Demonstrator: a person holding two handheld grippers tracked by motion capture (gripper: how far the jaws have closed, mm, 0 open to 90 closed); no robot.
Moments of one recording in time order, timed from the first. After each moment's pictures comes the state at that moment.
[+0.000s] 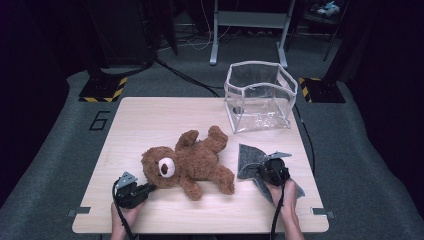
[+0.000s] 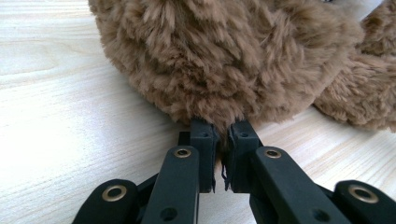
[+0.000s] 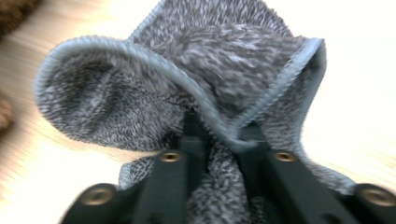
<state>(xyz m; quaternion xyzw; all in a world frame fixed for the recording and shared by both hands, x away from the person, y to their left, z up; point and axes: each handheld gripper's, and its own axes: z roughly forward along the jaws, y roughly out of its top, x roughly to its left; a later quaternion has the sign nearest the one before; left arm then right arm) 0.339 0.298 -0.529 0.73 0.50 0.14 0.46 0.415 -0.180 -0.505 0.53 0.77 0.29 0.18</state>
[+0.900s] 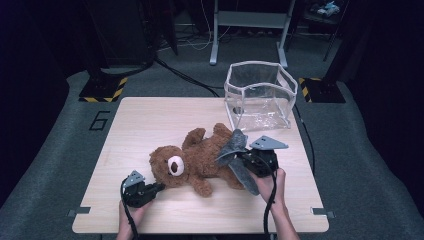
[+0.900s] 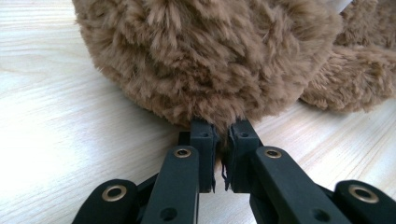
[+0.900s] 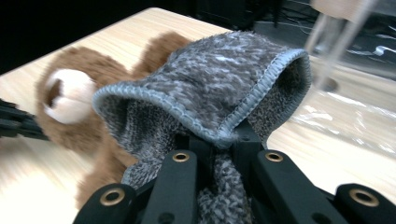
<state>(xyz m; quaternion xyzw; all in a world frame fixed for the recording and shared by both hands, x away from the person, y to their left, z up) 0.345 0.278 -0.529 0.74 0.46 0.12 0.47 0.379 -0.113 -0.385 0.39 0.77 0.45 0.22</state>
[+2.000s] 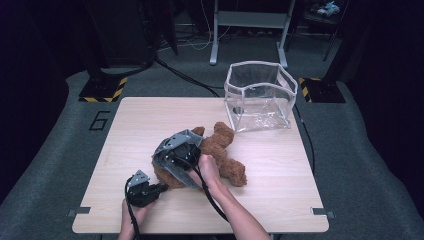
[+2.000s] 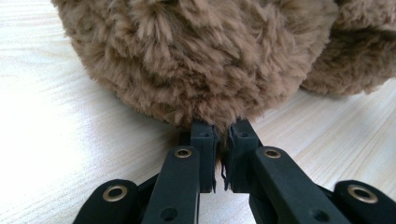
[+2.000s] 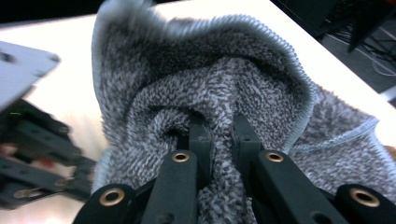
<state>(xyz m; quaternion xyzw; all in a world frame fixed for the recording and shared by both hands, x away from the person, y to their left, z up) 0.347 0.268 -0.530 0.75 0.45 0.11 0.47 0.415 0.083 -0.407 0.22 0.87 0.38 0.21</state>
